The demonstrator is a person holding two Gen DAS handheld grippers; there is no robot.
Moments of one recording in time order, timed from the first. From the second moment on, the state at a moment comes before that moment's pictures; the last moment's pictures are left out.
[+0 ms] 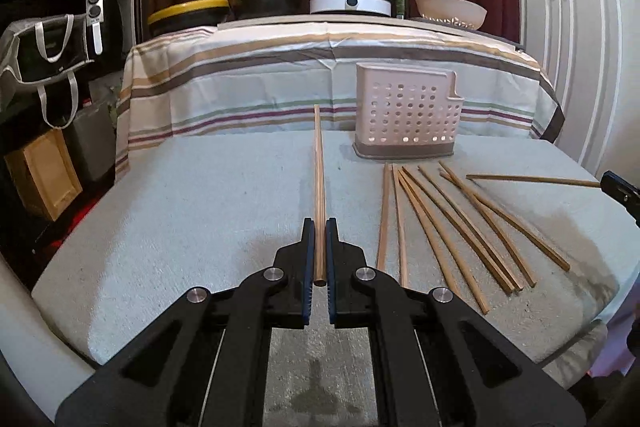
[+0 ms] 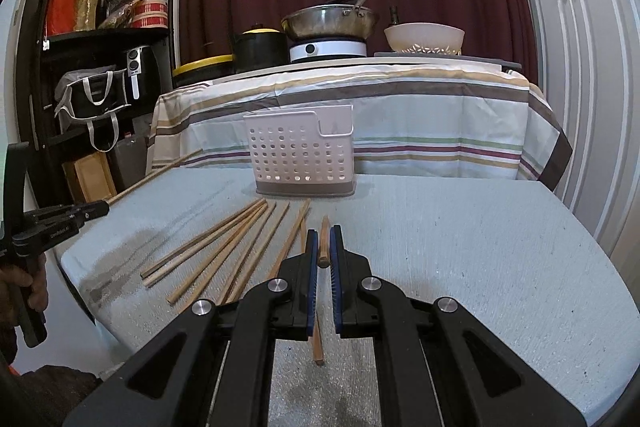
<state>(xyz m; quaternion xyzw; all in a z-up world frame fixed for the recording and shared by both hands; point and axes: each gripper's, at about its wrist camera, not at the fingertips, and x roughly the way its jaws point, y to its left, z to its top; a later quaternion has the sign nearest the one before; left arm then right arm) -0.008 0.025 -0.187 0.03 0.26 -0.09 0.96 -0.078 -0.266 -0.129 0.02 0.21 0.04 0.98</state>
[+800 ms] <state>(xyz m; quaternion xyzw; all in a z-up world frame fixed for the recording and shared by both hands) -0.010 0.031 -0.222 0.01 0.31 -0.09 0.94 -0.083 -0.260 -0.132 0.02 0.21 0.05 0.98</state>
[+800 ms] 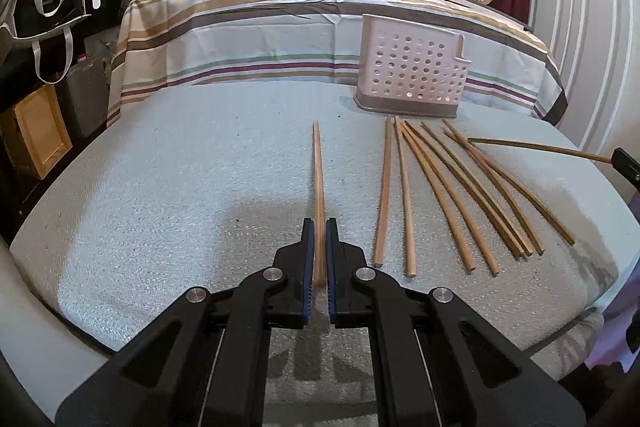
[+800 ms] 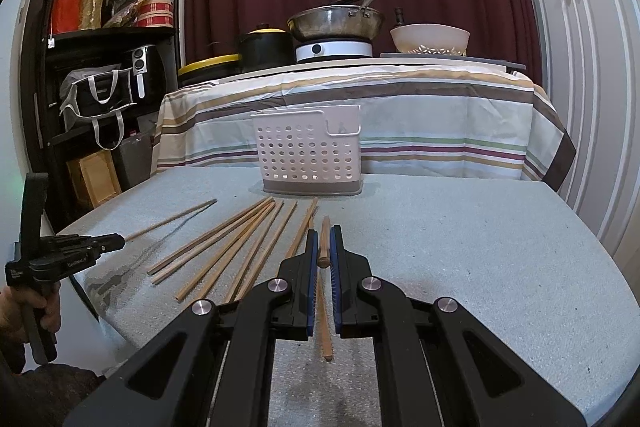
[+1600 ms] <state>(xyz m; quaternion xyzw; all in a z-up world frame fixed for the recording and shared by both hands) -0.023 0.024 -0.253 0.02 0.35 -0.08 0.93 -0.089 -0.255 -0.136 0.03 0.21 0.04 0.98</state>
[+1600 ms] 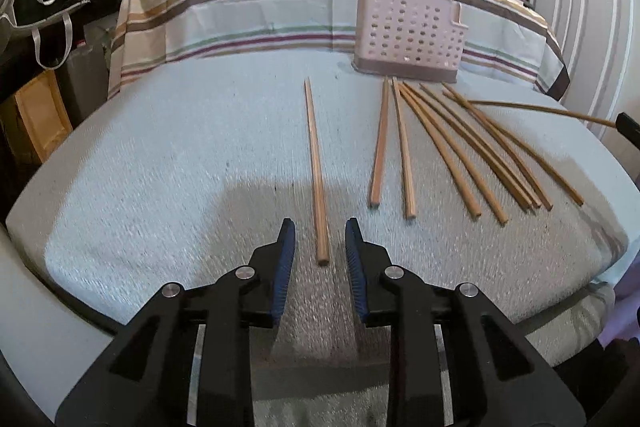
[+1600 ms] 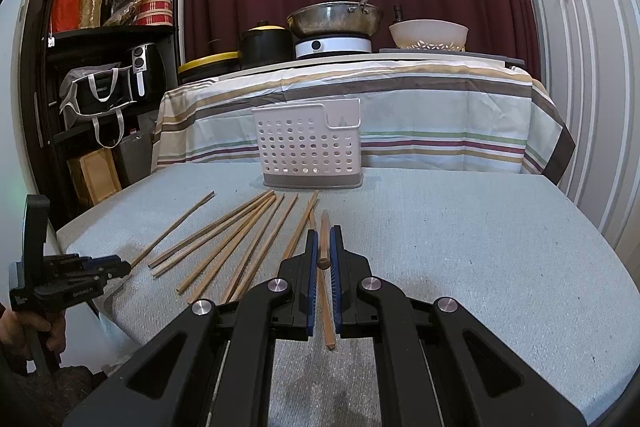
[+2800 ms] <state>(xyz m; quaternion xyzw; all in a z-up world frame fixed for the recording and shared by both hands) -0.017 0.030 -0.186 0.02 0.26 -0.07 0.96 -0.086 -0.252 -0.118 0.02 0.20 0.05 0.98</state>
